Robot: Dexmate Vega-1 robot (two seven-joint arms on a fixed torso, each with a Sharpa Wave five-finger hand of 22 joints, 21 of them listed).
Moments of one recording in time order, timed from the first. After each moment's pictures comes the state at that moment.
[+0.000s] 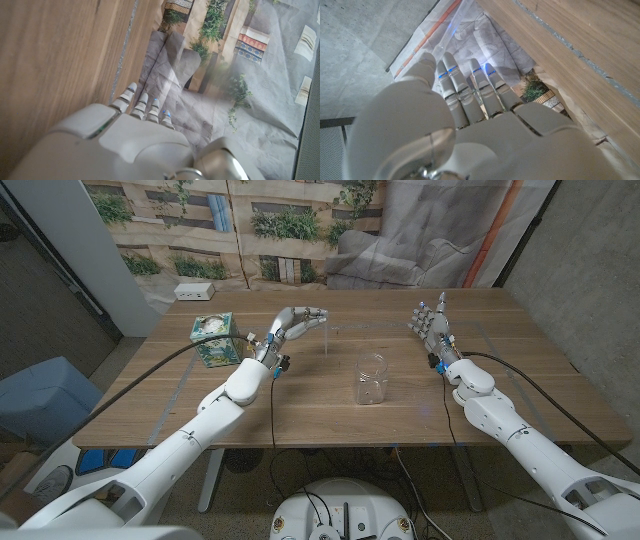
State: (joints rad) left arm 0.85 0.53 0.51 -1.49 -0.11 -0.42 0.19; left_hand 0.92 0.05 0.40 -0.15 0.18 0.98 -0.07 0.18 0.19 1.08 -0.22 0.20 0.20 0.73 -0.07 0.17 0.17 0.50 -0.05 0.23 0.19; right arm -0.84 -0.51 -0.37 -1.30 0.65 0.29 0.03; right_hand -0.02 0.06 -0.30 0.18 0.31 -0.10 -0.11 0.21 0.25 -0.02 -0.04 0.26 0.36 -0.05 -0.03 0.23 0.62 0.08 0.08 0.29 0.21
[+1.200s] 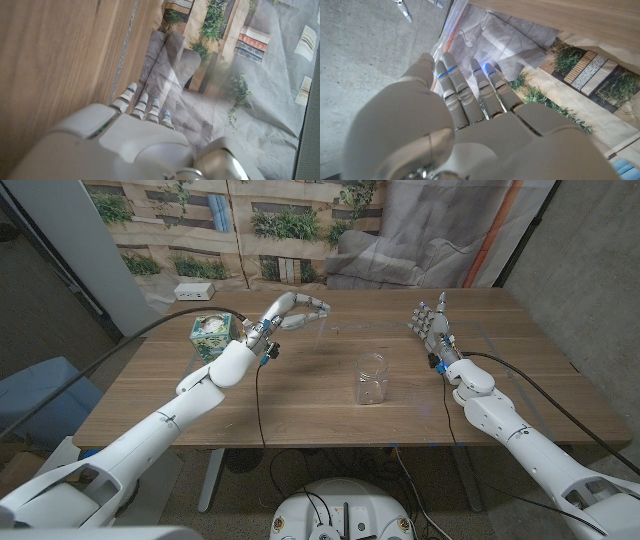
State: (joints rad) left arm 0.79 0.66 0.49 -1.55 0.13 -0.48 0.17; left_hand 0.92 0.06 0.42 -0.17 0.18 0.99 -0.08 0.18 0.19 1.08 -0.21 0.20 0.20 0.72 -0.07 0.17 0.16 0.50 -0.05 0.23 0.19; right arm -0.84 -0.51 -0.37 -1.30 0.65 0.29 0.03; right_hand -0.02 0.06 -0.30 0.18 0.31 -0.10 -0.11 0.21 0.25 -0.03 -0.04 0.26 0.36 -0.05 -0.03 0.23 0.62 0.08 0.08 0.29 0.21
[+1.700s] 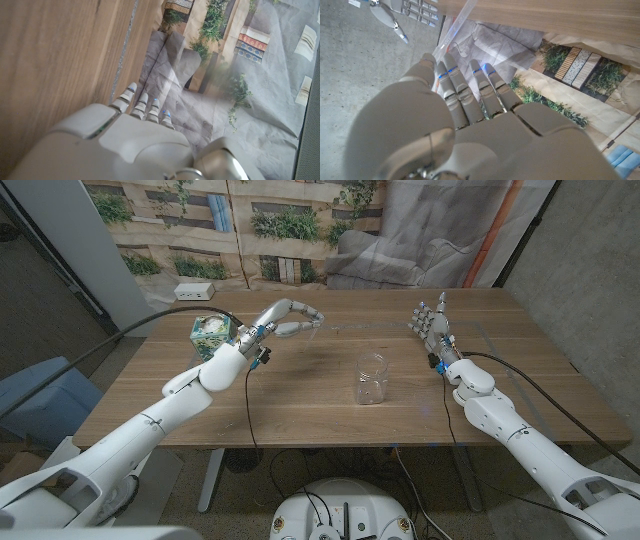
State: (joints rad) left arm 0.83 0.74 0.47 -1.58 0.20 -0.45 0.18; left_hand 0.94 0.07 0.43 -0.18 0.18 0.97 -0.08 0.18 0.19 1.07 -0.22 0.20 0.20 0.71 -0.07 0.17 0.17 0.50 -0.05 0.23 0.19; right arm -0.84 -0.51 -0.37 -1.30 0.65 0.29 0.03; right_hand -0.02 0.06 -0.30 0.18 0.31 -0.10 -0.11 0.21 0.25 -0.02 -0.05 0.26 0.36 -0.05 -0.03 0.23 0.62 0.08 0.08 0.29 0.21
